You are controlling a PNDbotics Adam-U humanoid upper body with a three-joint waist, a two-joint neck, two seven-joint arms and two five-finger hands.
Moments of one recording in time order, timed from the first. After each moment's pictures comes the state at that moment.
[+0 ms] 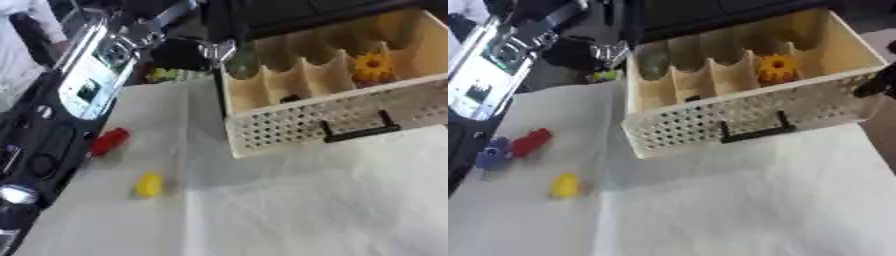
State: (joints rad) left arm -1.18 0.43 -0.21 -1.43 -0.51 -0.42 -0.22; right arm -0.44 -0.65 -0.11 -1.99 -0.62 0.08 0.07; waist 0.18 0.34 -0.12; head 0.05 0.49
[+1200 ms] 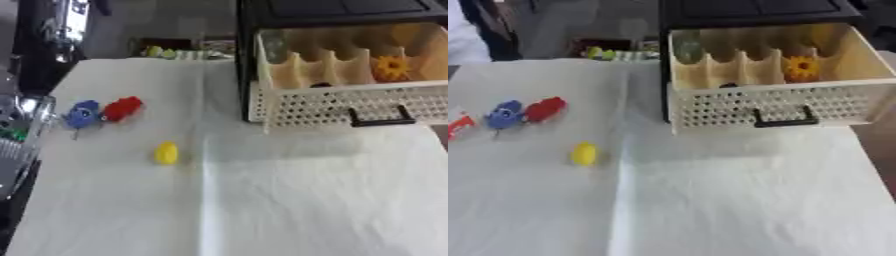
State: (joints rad) left arm -0.69 0.37 -0.12 -1.90 -0.17 -0.18 0.11; right arm -0.56 -1.04 0.01 -1.99 -0.39 -0.22 0.21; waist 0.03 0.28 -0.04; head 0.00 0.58
